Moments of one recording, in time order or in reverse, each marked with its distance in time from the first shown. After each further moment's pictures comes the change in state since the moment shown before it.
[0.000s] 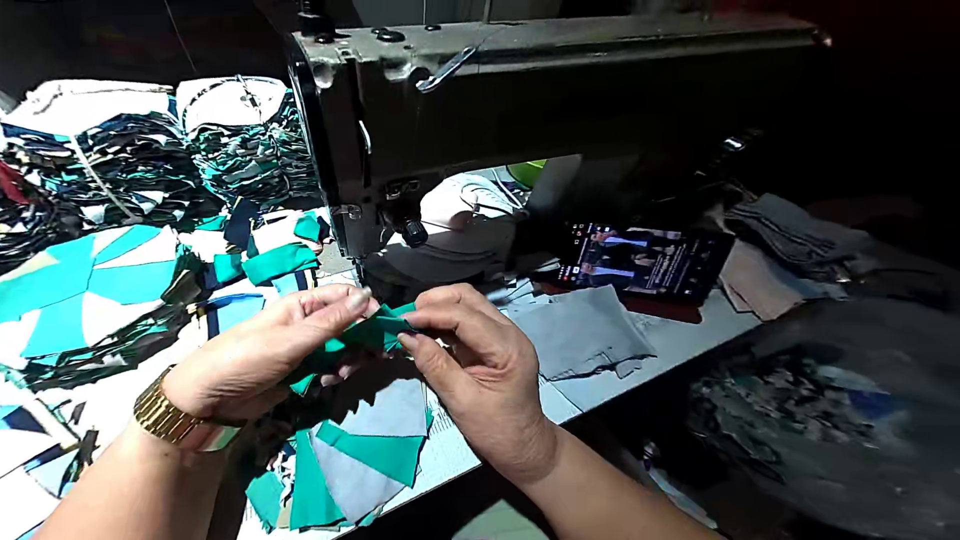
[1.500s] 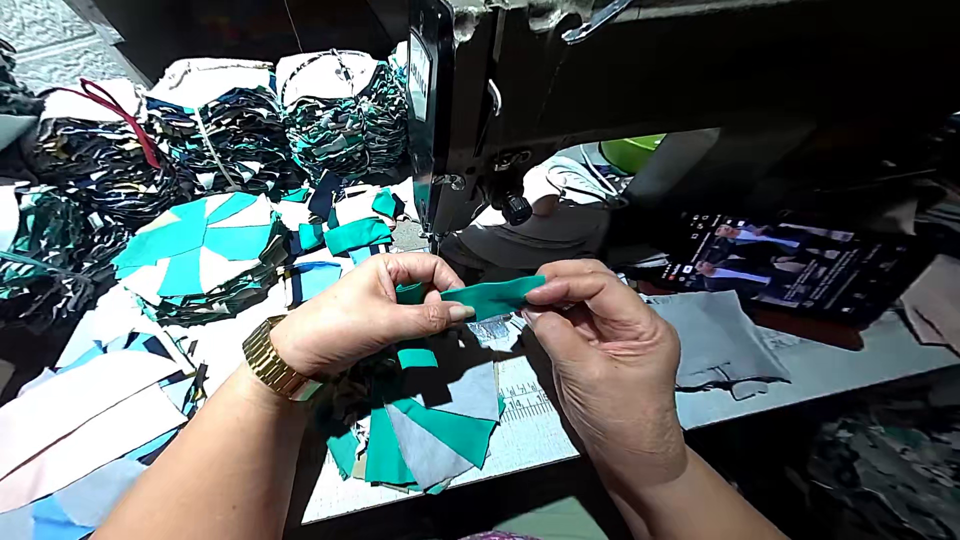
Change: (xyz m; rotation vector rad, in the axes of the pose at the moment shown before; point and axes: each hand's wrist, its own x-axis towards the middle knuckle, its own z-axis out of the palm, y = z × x) left_hand -0.003 0.004 0.000 0.154 0.046 0.184; right_hand -0.001 0.006 -0.011 0.049 0.087 0.108
